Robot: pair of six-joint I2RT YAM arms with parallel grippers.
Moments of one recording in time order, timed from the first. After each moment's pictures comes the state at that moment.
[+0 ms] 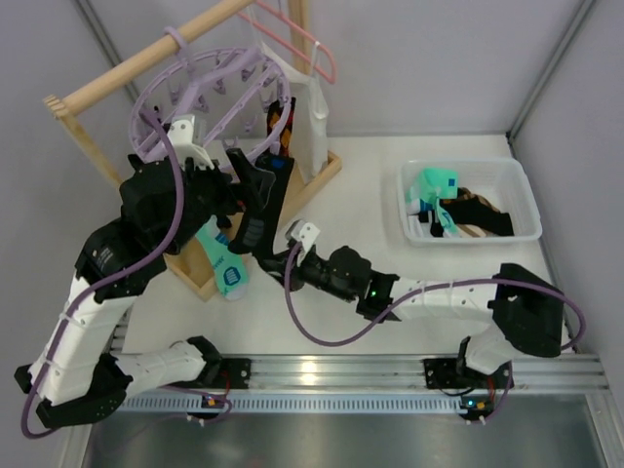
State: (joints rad) left arm -0.74 1.05 1.70 -0.85 -0.33 -0.46; right arm 1.20 1.50 0.85 0.64 0.12 0.07
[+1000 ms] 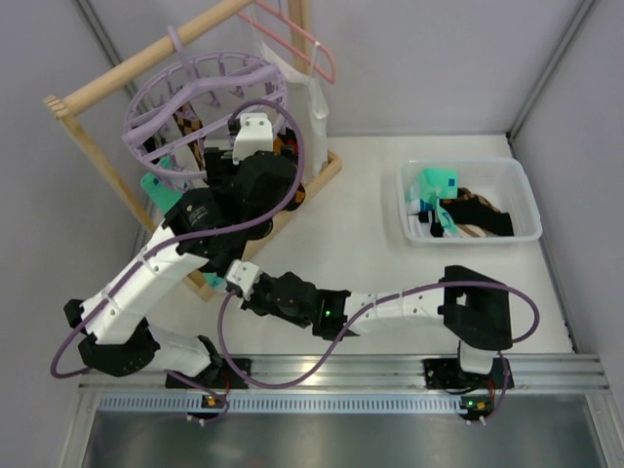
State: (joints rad) left arm -0.95 1.35 1.82 -1.05 -1.01 -0.42; right arm 1.41 1.77 1.15 0.52 0.29 -0.20
